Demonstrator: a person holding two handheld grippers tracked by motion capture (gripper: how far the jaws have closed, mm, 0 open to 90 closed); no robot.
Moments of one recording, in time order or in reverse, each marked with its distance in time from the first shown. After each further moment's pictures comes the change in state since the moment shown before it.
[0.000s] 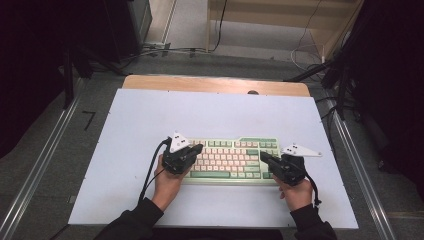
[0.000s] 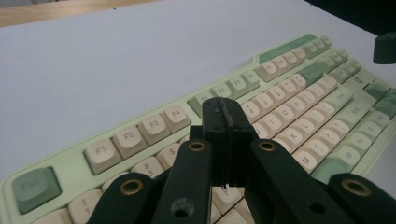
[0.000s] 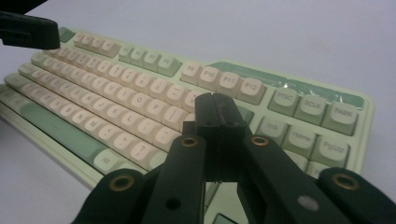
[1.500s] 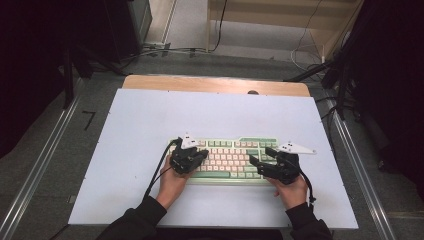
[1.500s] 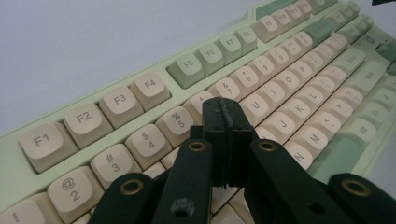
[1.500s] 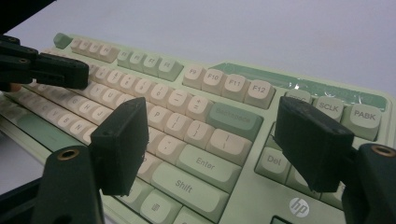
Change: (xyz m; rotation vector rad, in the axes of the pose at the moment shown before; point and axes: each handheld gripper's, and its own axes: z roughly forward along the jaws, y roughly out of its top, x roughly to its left) left arm -0.001 -0.006 0.028 0.145 -0.053 0.004; right arm 0.001 0.001 0.012 0.001 0.007 0.040
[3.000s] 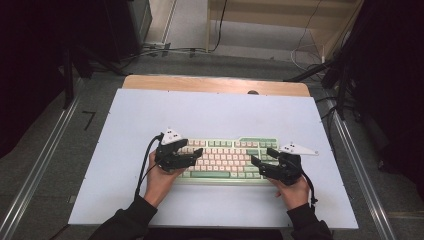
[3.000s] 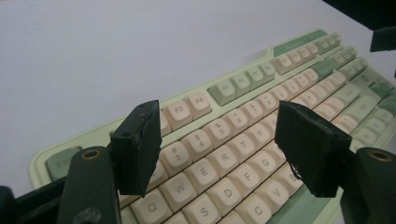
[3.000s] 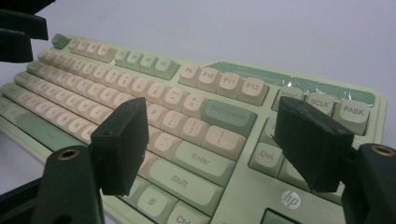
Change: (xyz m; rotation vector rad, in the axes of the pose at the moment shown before) left arm 0.024 0.001 -0.039 -0.092 0.030 -0.079; right arm -0.002 -0.002 -0.004 -0.005 -0.008 0.003
